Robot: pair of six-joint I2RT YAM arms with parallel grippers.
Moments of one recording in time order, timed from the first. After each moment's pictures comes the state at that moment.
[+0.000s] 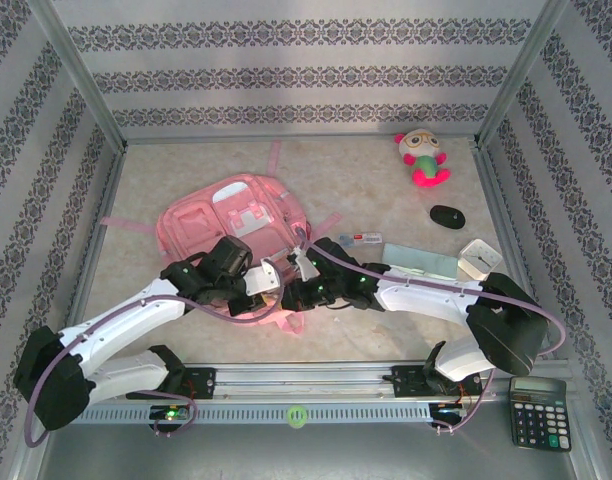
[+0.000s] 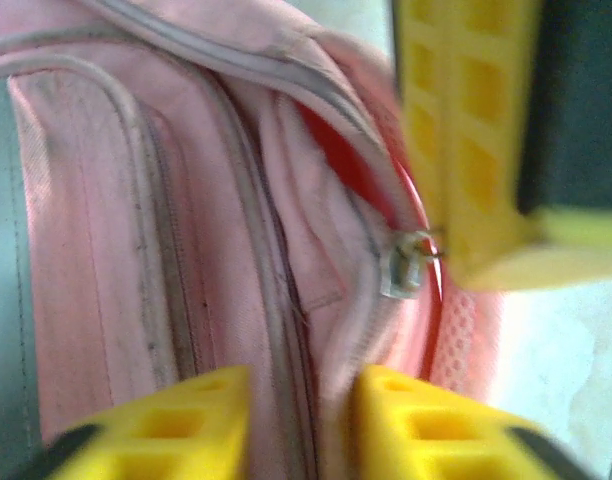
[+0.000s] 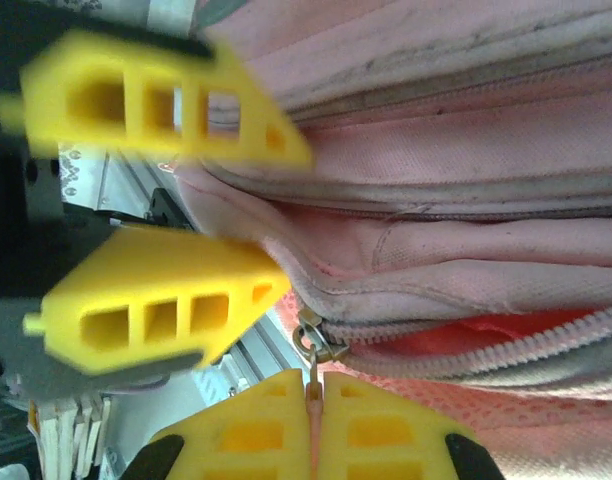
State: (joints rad) left arm -0.67 1.09 0.73 -0.66 0.19 0.53; right arm 0.92 1.44 0.77 -0.06 -0.53 0.79
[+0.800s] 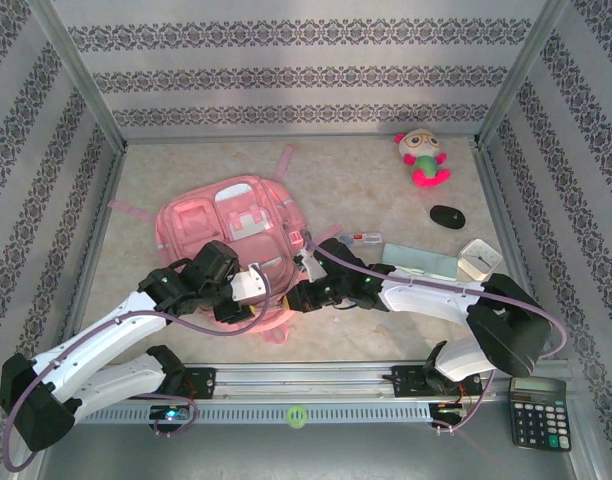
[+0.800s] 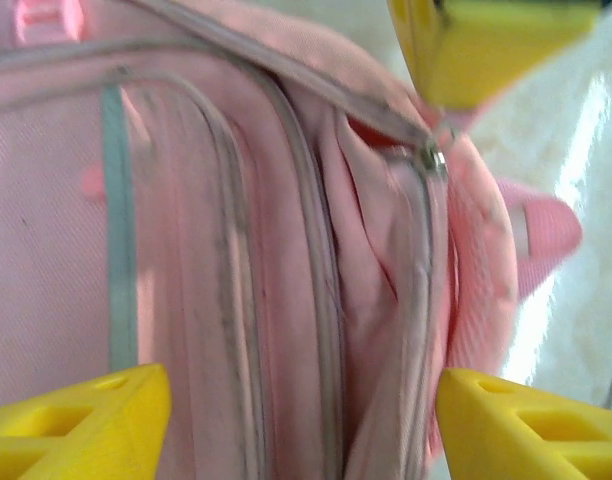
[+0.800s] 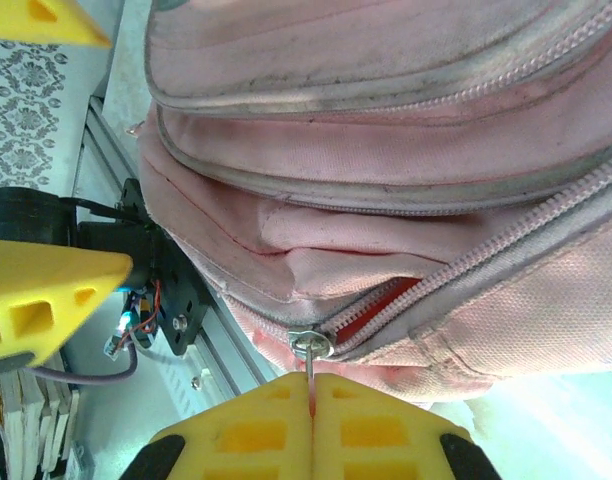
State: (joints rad) left arm -0.68 0.95 0.74 -0.77 0.11 0.55; right arm 0.89 1.43 0.72 -0.06 -0.54 0.71
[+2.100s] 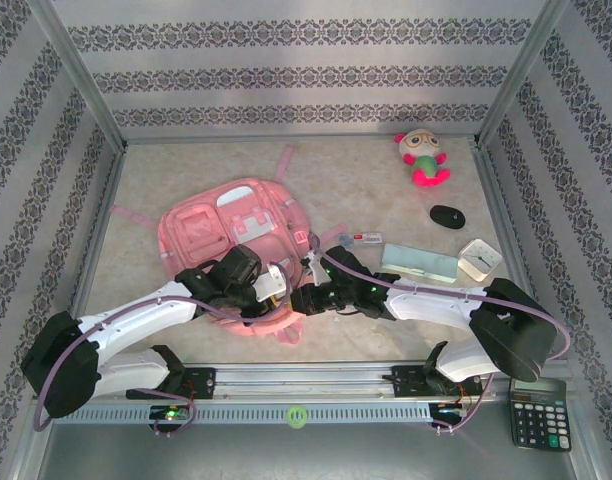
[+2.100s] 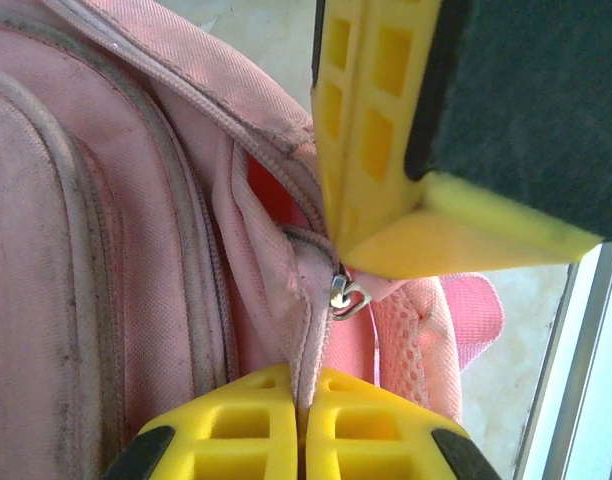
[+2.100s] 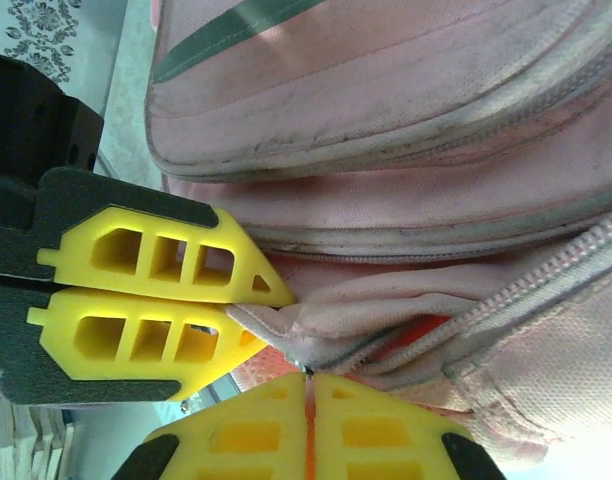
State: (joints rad) left arm -0.73 1.17 0.65 -0.48 0.33 0.27; right arm 0.90 1.40 0.62 0.08 -0.48 0.78
